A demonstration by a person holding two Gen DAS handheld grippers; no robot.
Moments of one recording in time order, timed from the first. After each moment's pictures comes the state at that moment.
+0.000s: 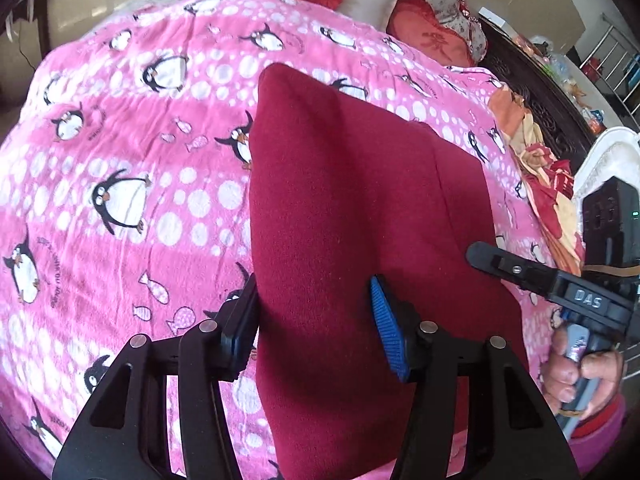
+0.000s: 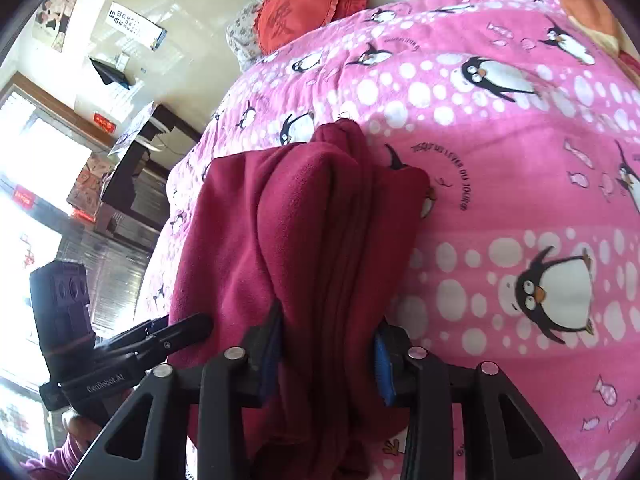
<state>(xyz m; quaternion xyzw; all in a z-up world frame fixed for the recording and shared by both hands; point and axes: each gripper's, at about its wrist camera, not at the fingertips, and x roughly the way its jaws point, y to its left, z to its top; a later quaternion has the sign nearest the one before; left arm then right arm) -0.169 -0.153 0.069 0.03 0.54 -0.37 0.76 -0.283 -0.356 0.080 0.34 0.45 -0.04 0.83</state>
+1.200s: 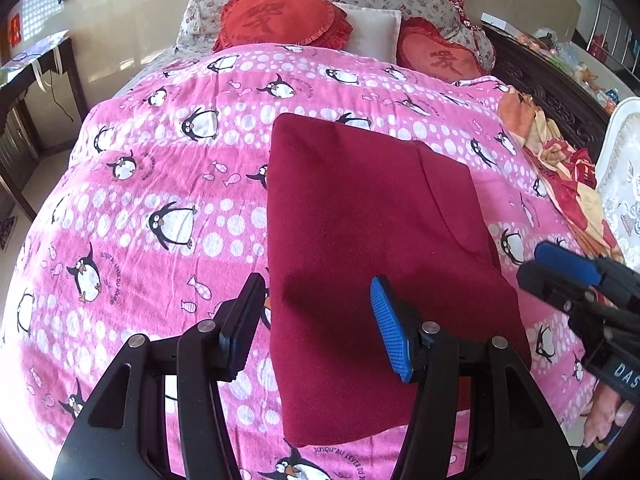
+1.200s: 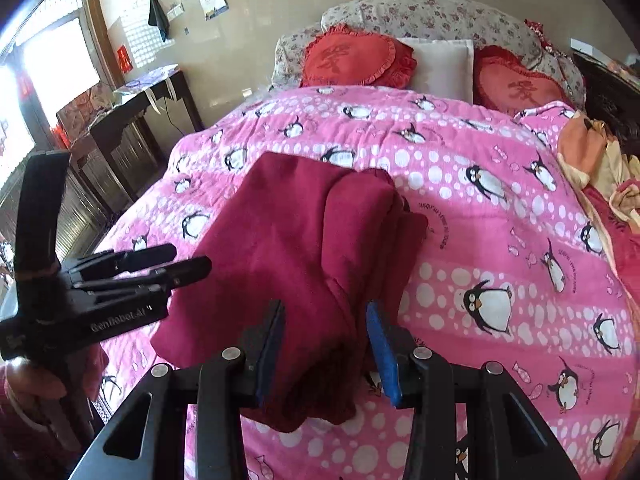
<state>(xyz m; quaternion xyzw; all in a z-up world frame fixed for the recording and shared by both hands) -0.200 -0.147 0.093 0.08 0.47 -0.32 0.82 -0.317 -0.292 0.139 0.13 0.42 -0.08 0.90</state>
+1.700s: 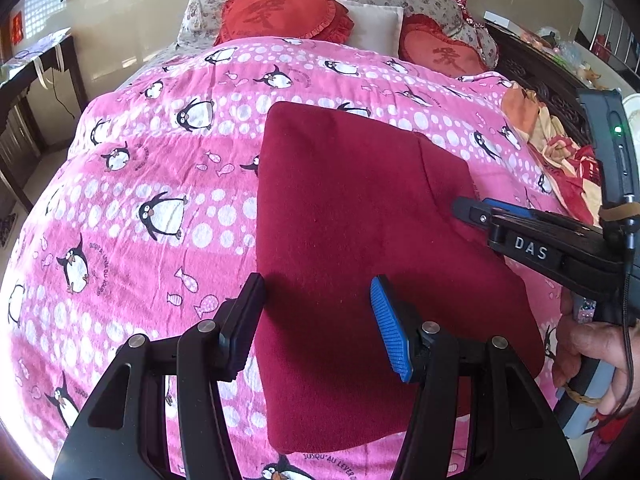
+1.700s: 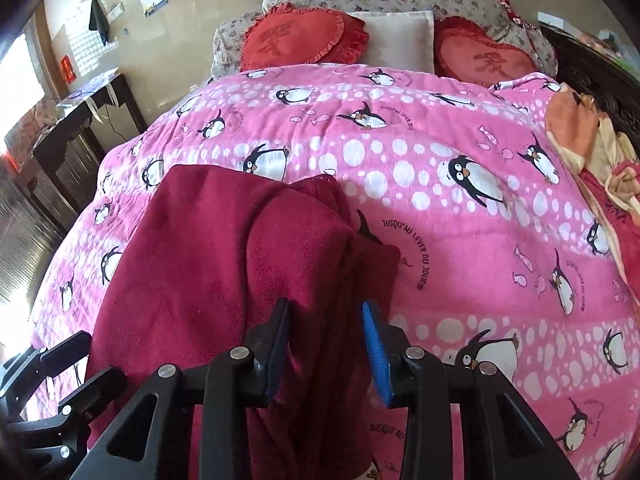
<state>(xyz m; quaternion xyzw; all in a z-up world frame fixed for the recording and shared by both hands) -0.206 -0.156 0.080 0.08 0.47 -0.31 0.82 -0.249 -0.340 0.087 0.14 0.46 -0.15 0.86</state>
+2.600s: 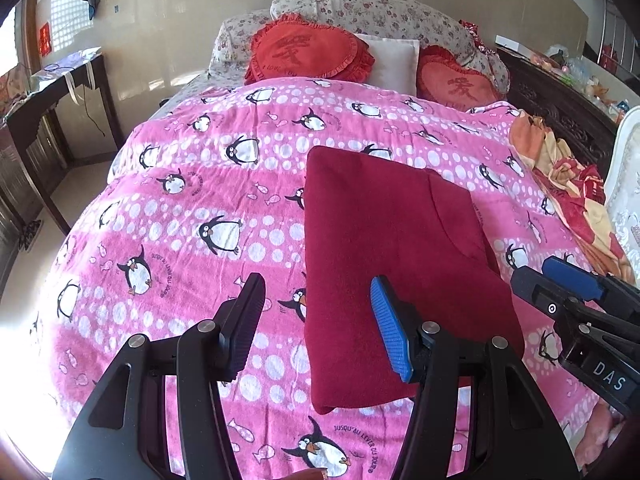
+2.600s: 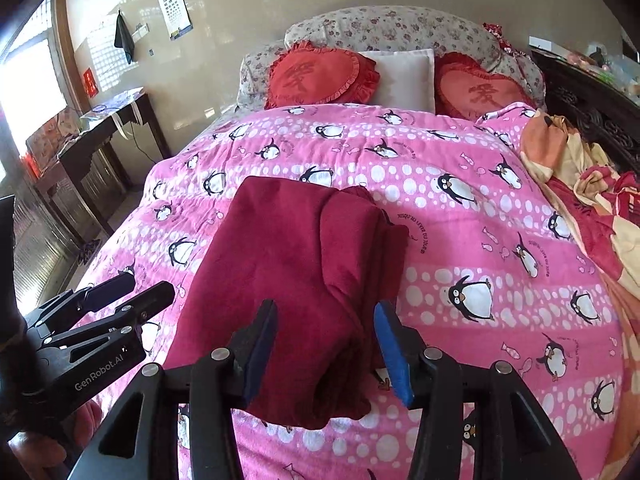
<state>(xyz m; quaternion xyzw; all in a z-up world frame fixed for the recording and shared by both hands) -0.224 -0.118 0.123 0.08 0.42 -0.28 0.86 -0.321 -0.267 0.153 0.14 0.41 -0.15 0.89</state>
